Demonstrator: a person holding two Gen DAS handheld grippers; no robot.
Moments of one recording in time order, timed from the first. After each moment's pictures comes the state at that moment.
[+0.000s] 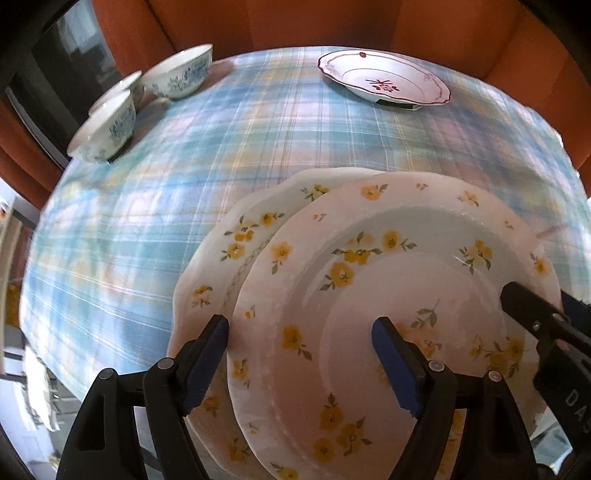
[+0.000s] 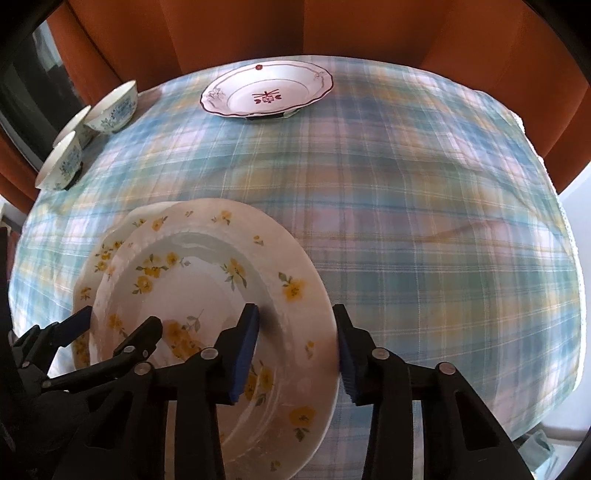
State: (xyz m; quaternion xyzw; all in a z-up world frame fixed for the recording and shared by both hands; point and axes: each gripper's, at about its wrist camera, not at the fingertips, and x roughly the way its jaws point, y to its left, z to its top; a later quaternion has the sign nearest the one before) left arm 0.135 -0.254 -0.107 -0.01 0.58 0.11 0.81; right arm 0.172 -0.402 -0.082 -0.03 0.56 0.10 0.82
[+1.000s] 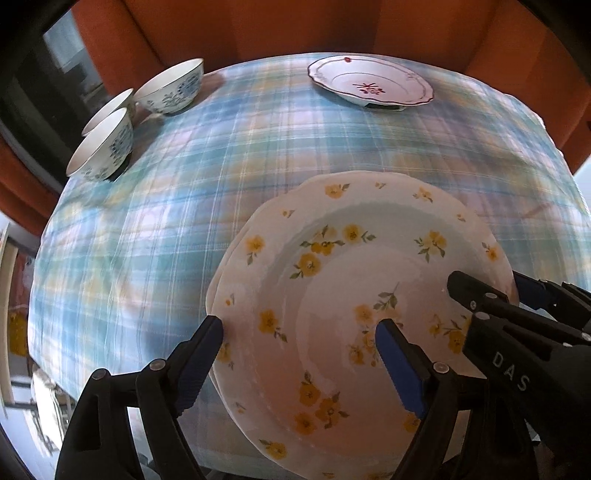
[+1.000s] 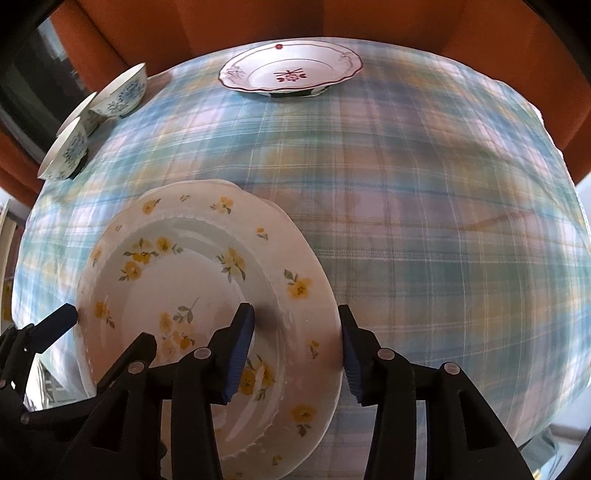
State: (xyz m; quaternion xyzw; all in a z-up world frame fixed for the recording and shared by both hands) left arm 0.125 -0.236 -0.094 0.01 0.58 0.06 0.82; right arm 0.172 -0.371 -0.105 -0.02 0.58 0.09 0.81
